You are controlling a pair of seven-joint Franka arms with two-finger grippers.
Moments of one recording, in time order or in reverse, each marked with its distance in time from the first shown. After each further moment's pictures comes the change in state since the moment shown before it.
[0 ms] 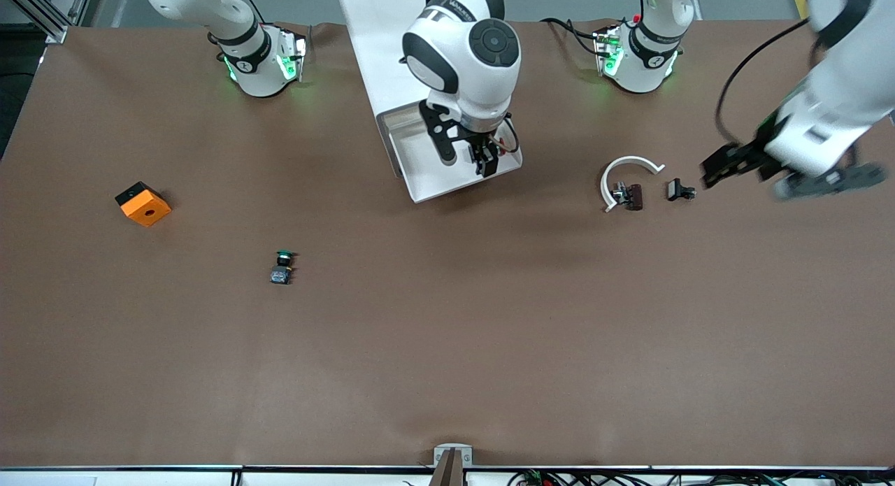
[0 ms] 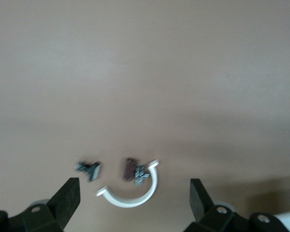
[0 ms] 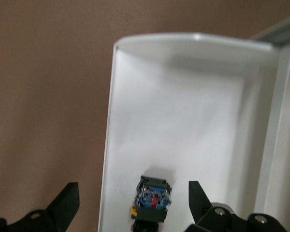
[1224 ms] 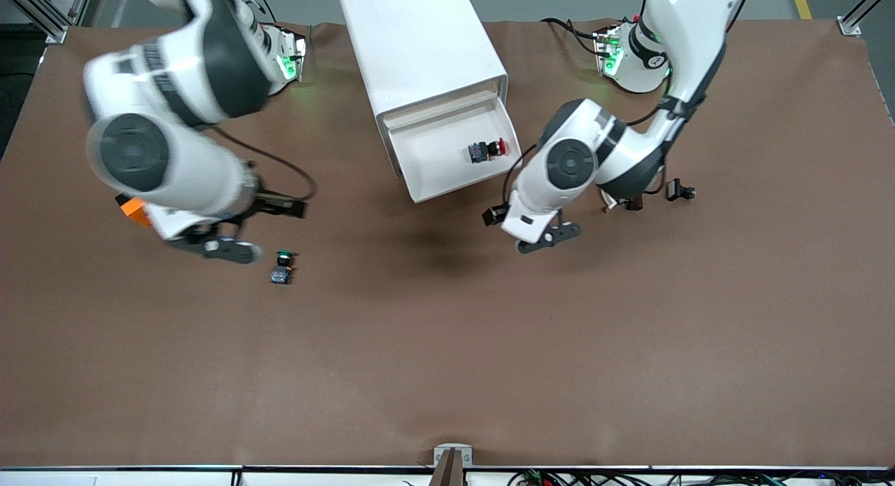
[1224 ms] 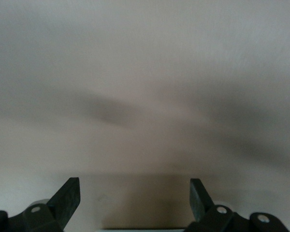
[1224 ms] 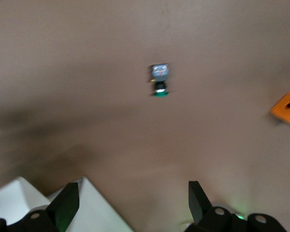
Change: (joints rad) left arm -0.364 0.494 -0.154 0.044 0.005 0.299 -0.715; right arm -0.622 -0.195 -0.023 0.042 -0.007 -0.382 -1.538
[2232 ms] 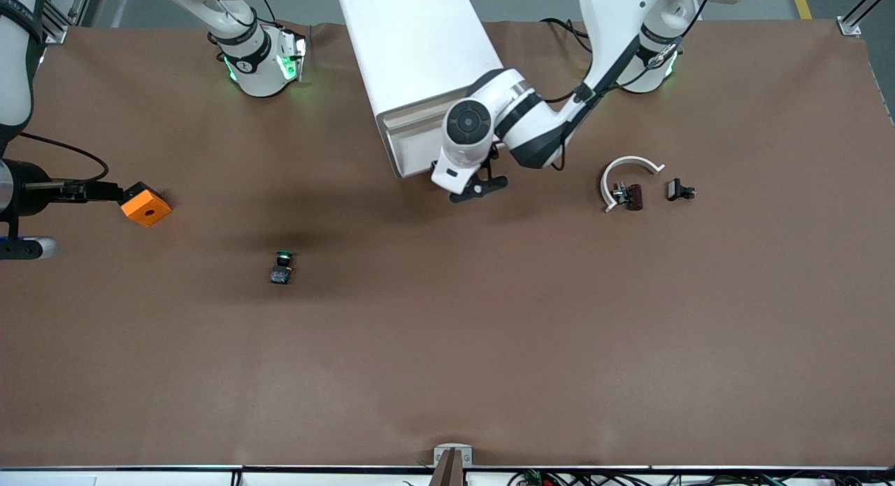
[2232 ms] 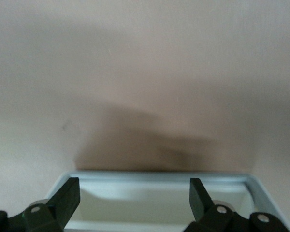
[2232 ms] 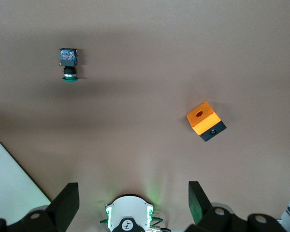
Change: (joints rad) left arm -0.222 0.052 -0.024 0.001 -0.015 -0.038 -0.159; right arm -0.350 -0.041 0.011 -0.002 -0.099 -0.131 -0.499
